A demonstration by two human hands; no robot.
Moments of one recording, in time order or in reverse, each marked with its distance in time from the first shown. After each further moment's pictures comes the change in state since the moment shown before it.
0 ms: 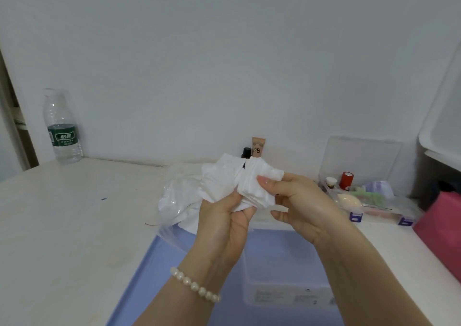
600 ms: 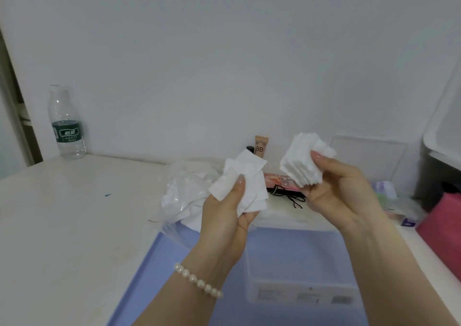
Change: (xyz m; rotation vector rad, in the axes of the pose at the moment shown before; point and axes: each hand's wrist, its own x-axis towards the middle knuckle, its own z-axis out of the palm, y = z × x) left_hand -0.002 0.001 0.000 0.215 0.088 0.014; right_hand 0.000 -0.016 -0.036 0.673 -0.084 -0.168
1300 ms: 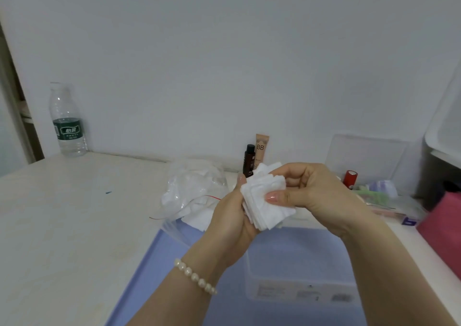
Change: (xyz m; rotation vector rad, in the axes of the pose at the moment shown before) left_hand 0.007 -0.003 -0.003 0.213 -0.191 -0.226; right_hand -0.013 0.012 0.013 -0.909 -0.258 -0.021
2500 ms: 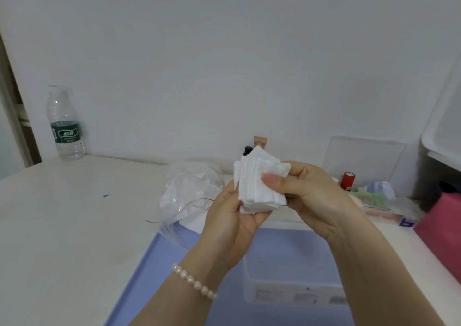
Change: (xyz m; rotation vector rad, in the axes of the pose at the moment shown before) left_hand -0.006 0.000 0.004 -0.202 -0.100 0.169; right_hand 0.005 -0.001 0.010 0.271 0.071 0.054
